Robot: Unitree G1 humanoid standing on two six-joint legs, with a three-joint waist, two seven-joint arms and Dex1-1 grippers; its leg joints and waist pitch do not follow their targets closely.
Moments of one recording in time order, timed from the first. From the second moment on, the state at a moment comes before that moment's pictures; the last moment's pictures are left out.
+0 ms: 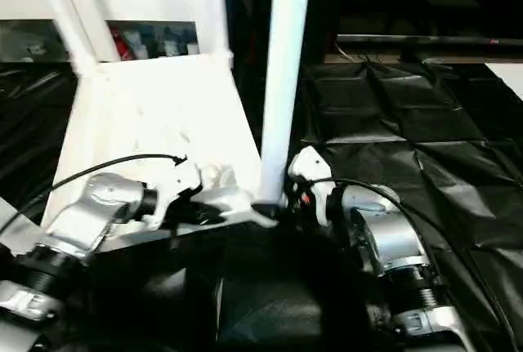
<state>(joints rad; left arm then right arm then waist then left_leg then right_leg) -0.51 0.39 -0.29 0.37 0.03 0.30 -1.25 -0.41 -0.36 0.16 0.31 0.09 0.27 1.17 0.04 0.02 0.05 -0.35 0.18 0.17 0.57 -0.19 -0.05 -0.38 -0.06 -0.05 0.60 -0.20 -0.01</state>
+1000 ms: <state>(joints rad) -0.52 0.27 -0.25 0.40 0.06 0.40 -1.04 -0.39 -0.18 0.03 0.39 0.08 0.26 0.81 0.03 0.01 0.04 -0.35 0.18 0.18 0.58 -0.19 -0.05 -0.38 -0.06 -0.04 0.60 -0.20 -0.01</state>
